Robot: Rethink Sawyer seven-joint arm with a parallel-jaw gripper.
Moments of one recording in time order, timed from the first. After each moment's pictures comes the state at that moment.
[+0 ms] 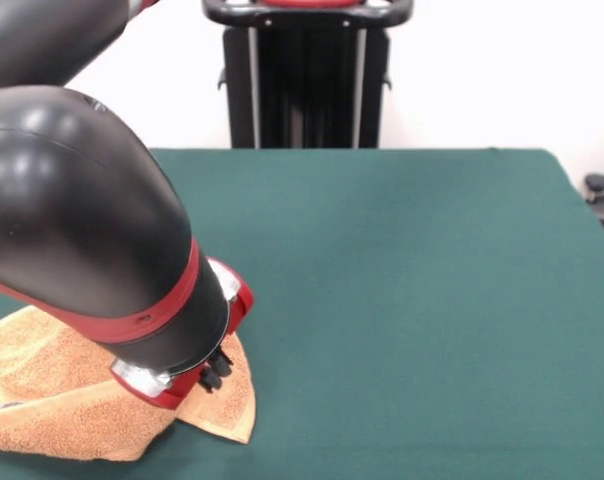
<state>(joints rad) -0.61 -0.02 1.27 0.41 -1.19 1.92 0.62</state>
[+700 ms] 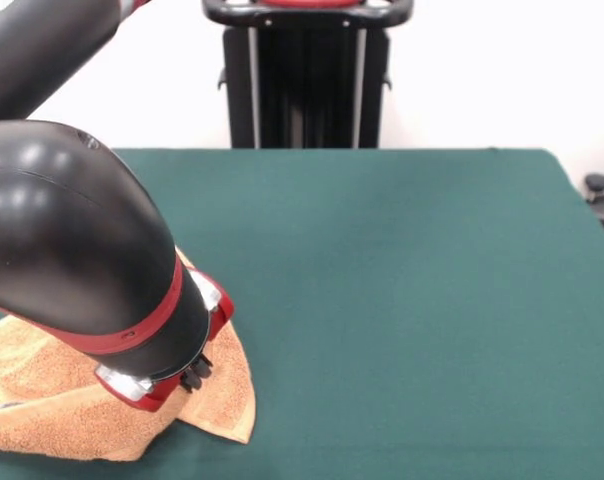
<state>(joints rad) -0.61 -0.01 1.20 0.41 -1.18 1.90 0.62</state>
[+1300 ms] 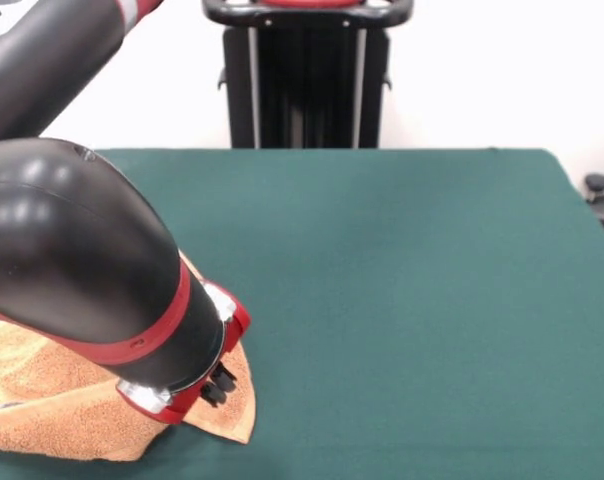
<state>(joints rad) -0.61 0.02 1.18 0.41 -1.07 1.84 0.62</state>
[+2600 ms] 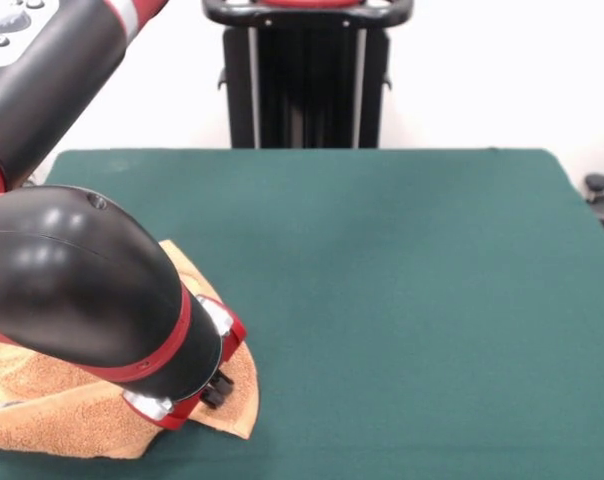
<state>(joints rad) -0.60 0.06 1.08 0.41 -1.01 1.81 0.62</state>
